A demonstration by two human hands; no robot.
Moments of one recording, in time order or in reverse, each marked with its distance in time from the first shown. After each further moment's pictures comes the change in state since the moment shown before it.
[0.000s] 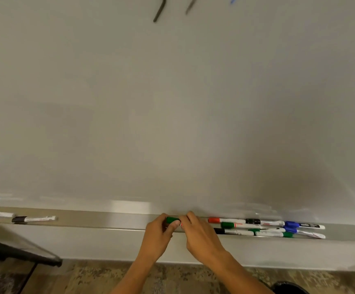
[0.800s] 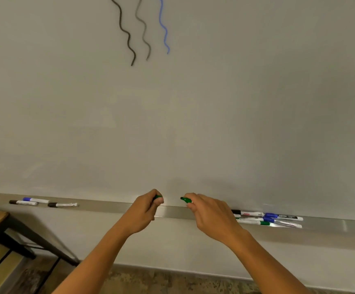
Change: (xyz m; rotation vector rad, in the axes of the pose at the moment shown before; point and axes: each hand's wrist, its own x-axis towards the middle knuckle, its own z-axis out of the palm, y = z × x) left_hand -0.107 0.123 -0.035 0.312 -0.026 0.320; right_hand -0.121 0.027 -0.142 0.126 0.194 -0.193
